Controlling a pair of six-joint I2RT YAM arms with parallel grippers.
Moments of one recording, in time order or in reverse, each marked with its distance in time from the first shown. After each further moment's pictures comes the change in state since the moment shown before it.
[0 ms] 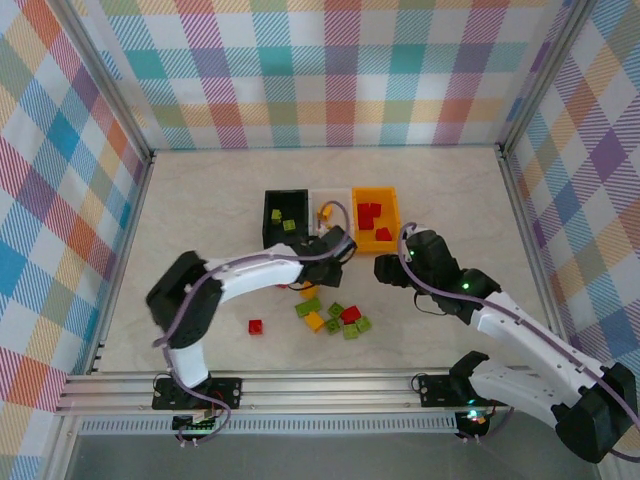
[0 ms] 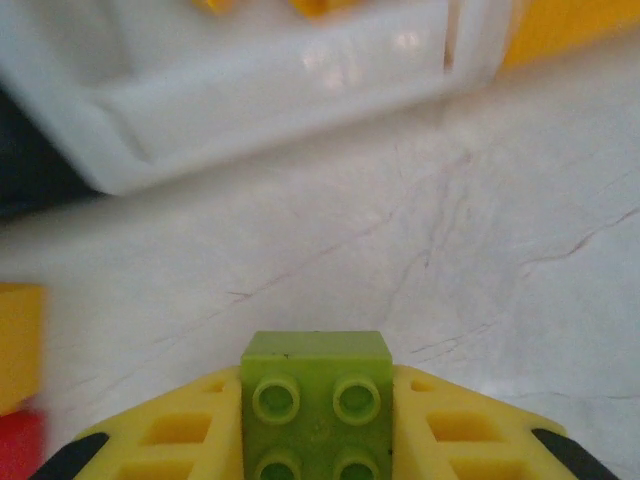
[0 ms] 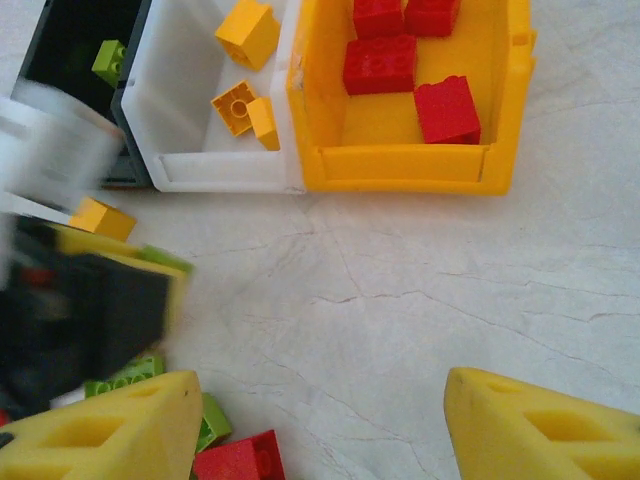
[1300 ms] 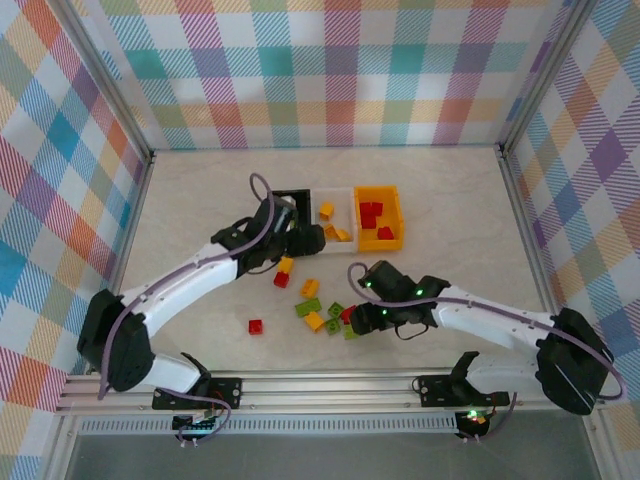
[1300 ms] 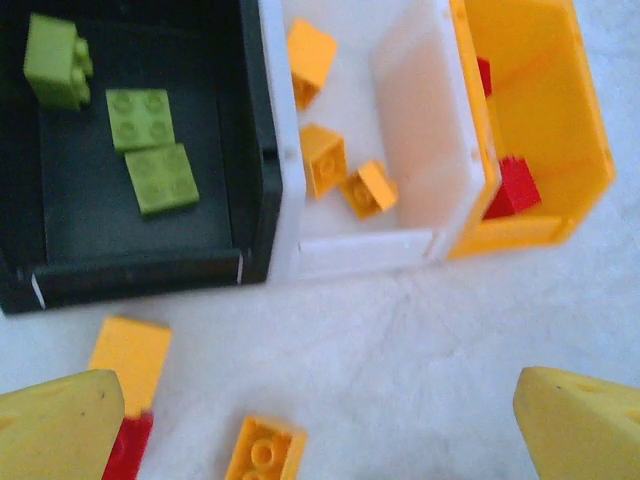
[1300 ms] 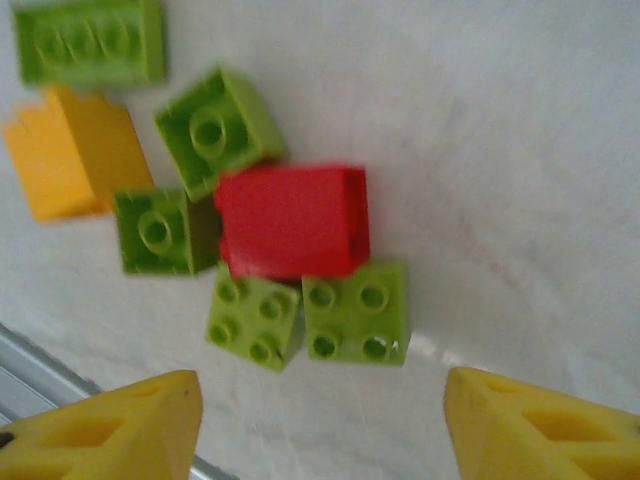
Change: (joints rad) left arm 0.204 -0.364 -0.170 0.093 0.171 -0.092; right arm 0.269 0.260 -0.080 -0.081 -0.219 0.015
